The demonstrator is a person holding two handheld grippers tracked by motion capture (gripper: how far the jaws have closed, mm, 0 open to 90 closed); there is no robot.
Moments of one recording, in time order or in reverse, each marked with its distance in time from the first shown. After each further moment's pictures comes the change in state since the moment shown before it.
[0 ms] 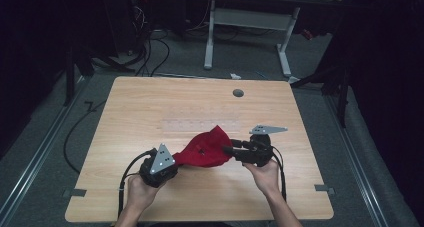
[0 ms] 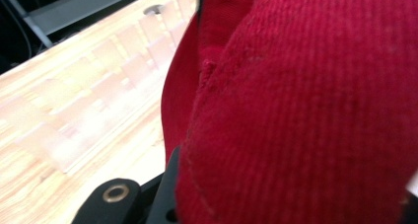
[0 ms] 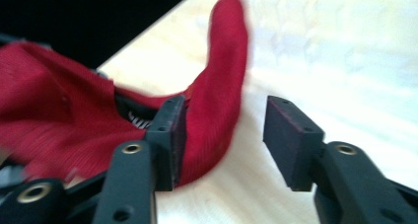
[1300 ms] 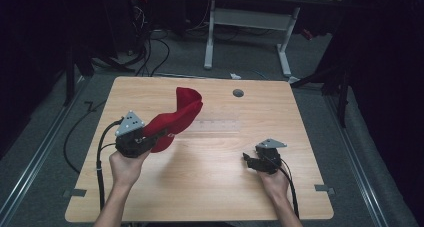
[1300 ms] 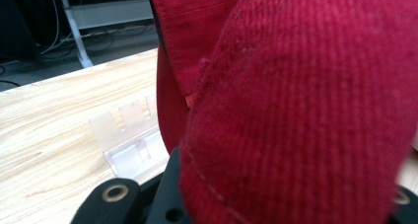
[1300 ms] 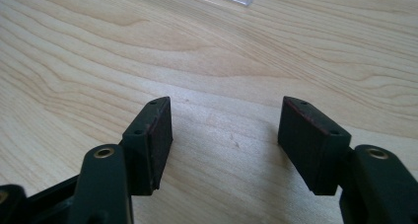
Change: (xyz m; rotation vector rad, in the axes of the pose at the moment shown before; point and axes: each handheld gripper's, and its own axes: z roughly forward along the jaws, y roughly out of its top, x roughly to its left) left arm 0.050 0.082 -0.007 -0.152 0.079 -0.248; right arm -0.071 -0.076 0.020 0.127 -0.473 -0.083
